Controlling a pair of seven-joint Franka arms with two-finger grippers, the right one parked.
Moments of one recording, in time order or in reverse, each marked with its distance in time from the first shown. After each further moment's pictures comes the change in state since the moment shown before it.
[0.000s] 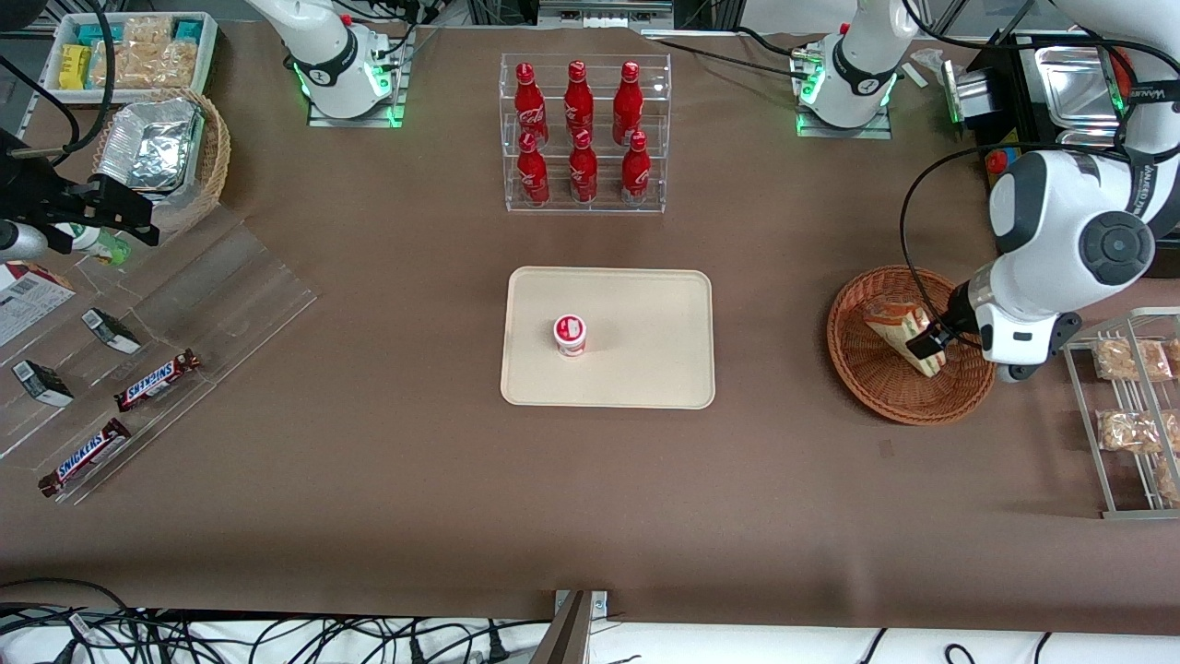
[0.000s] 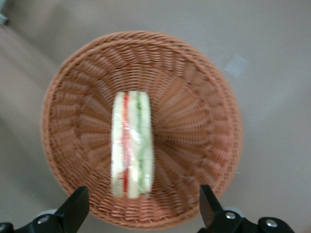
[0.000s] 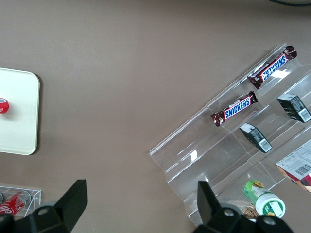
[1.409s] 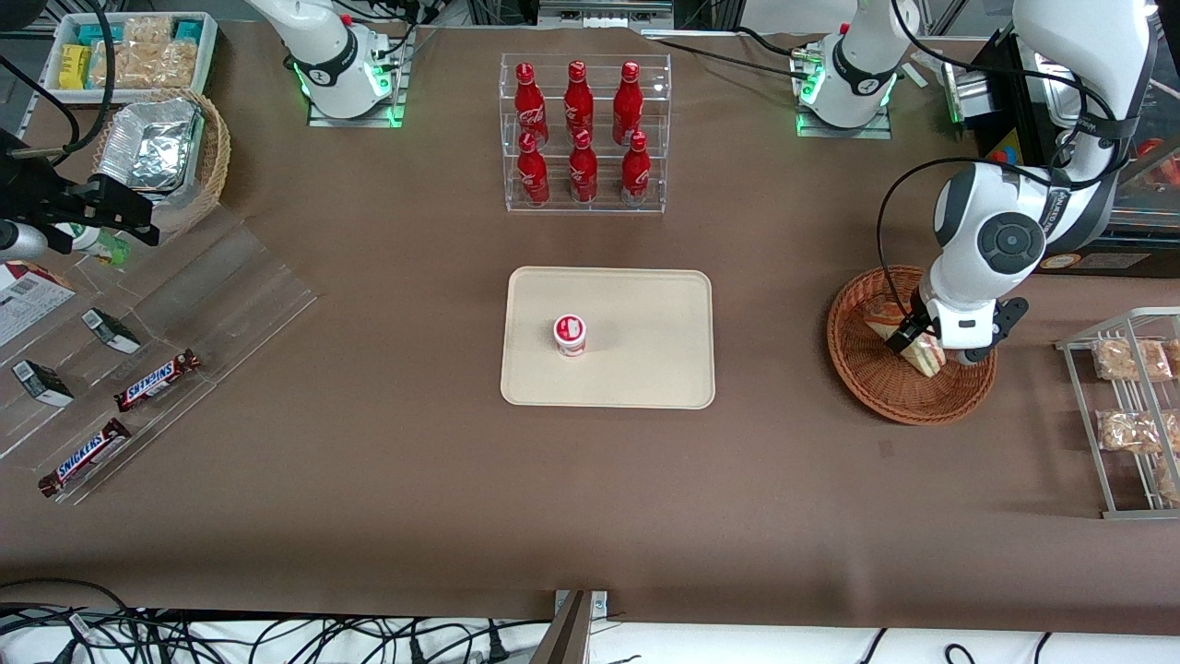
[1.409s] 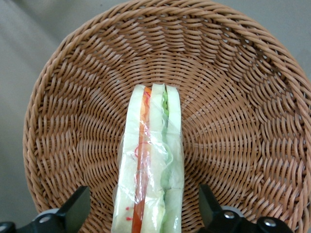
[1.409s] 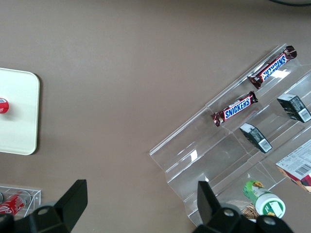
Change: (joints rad) arm -0.001 0.046 -0.003 -0.204 0.179 0.284 -0.256
